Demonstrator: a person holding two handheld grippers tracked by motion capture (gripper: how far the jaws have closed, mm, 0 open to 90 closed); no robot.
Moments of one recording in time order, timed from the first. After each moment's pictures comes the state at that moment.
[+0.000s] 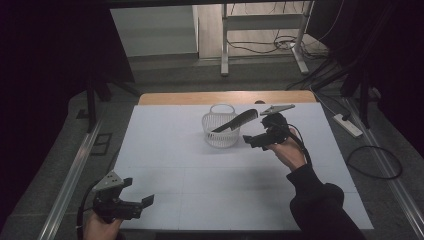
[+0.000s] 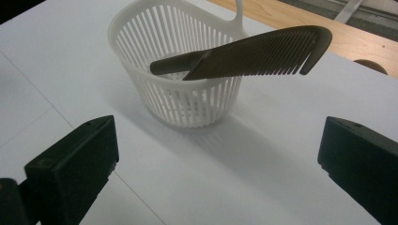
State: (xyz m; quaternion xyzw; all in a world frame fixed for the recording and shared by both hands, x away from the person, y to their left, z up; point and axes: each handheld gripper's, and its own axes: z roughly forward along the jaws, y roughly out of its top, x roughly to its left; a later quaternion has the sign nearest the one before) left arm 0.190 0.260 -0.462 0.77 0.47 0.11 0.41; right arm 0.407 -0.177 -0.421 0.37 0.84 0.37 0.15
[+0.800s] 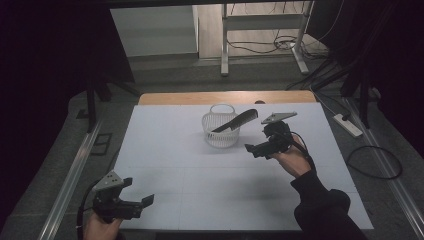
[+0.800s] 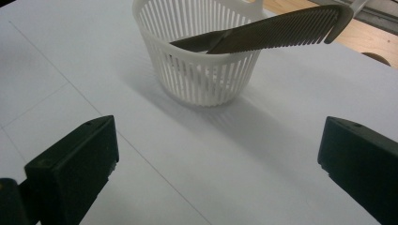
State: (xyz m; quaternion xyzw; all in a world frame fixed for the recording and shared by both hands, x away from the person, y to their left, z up) left arm 0.190 0.260 -0.462 0.77 0.47 0.11 0.41; right arm 0.379 -0.181 -0.418 0.35 0.85 0.36 0.15
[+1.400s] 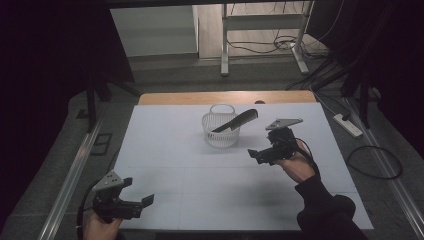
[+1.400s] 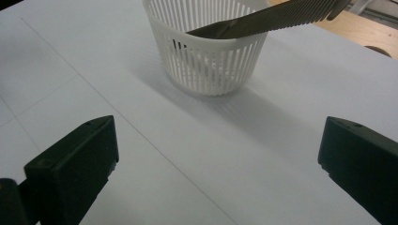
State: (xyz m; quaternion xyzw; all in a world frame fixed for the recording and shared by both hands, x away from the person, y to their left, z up) left arm 0.190 0.260 -0.462 0.77 0.47 0.11 0.41; right arm 0.363 -0.191 -0.421 0.35 0.84 0.37 0.15
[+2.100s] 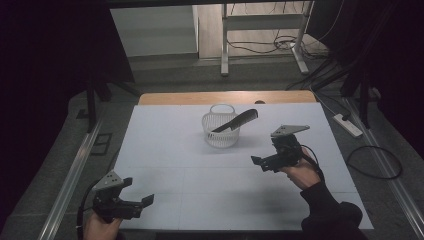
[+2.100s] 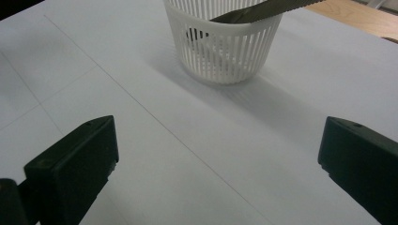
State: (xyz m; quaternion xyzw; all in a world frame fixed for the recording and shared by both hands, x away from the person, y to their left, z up) left arm 0.191 0.261 -0.462 0.77 0.47 0.11 0.41; right arm 0.345 -0.203 -0.424 0.35 0.84 0.39 0.14
